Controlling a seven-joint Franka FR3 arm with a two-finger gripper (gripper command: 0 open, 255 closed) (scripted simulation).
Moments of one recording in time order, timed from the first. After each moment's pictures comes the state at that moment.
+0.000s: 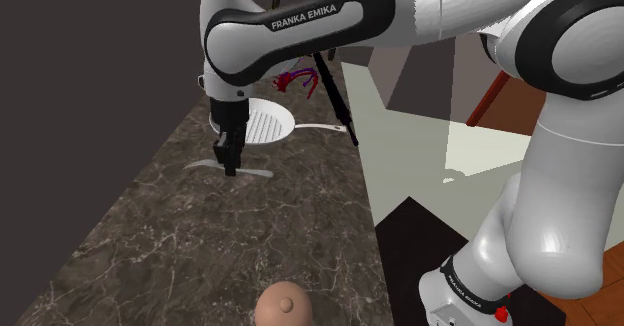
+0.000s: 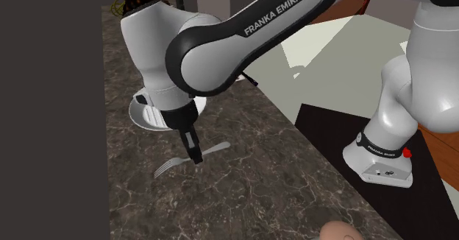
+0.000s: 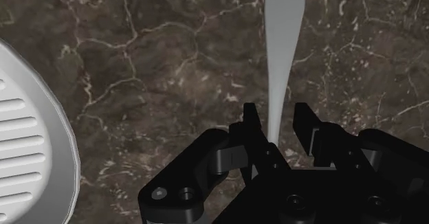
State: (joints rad) arm 0.31 0.33 0.20 -1.75 0.12 1.93 -0.28
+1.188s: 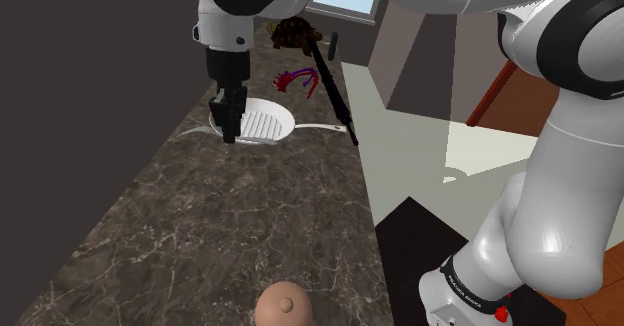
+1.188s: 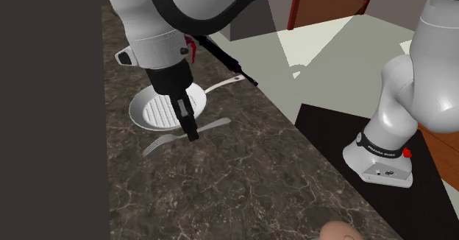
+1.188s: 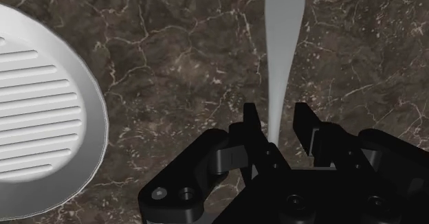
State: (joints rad) arm 0.31 0.28 0.21 -1.58 0.12 1.71 -0.25
